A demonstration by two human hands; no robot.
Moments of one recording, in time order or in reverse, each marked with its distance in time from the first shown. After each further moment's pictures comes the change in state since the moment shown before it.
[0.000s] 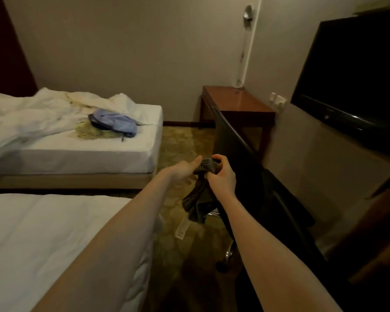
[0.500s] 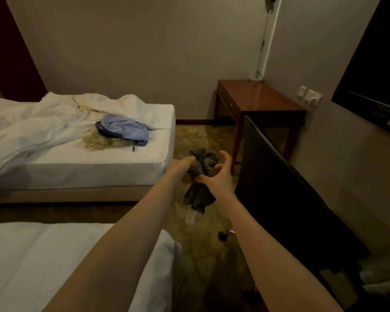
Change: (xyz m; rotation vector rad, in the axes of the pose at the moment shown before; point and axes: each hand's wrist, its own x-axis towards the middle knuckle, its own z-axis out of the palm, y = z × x) left_hand 0.178 -0.005 -0.144 -0.635 0.320 -0.107; right_hand 0.177 -0.026 0.141 0.264 -0.117 0.082
